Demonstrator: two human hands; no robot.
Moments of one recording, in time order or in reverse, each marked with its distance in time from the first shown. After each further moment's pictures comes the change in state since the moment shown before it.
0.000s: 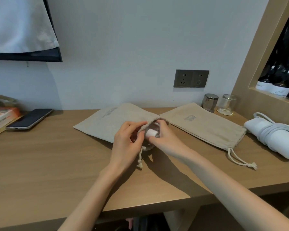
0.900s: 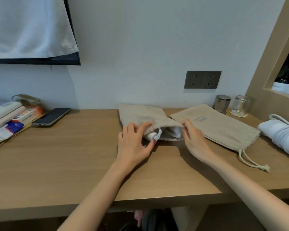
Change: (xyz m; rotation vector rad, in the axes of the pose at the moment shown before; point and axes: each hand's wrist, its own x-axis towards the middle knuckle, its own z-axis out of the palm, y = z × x) left_hand -0.008 -0.029 0.002 0.665 -0.069 -0.005; right_hand 0.000 0.057 -0.035 -0.262 0.263 -0.329
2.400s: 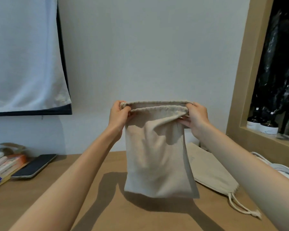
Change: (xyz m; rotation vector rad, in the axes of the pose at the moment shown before) left_hand 0.187 0.041 -0.103 -1.180 0.123 -0.393; right_hand 0.133 -0.096 -0.117 0.865 0.474 0.368
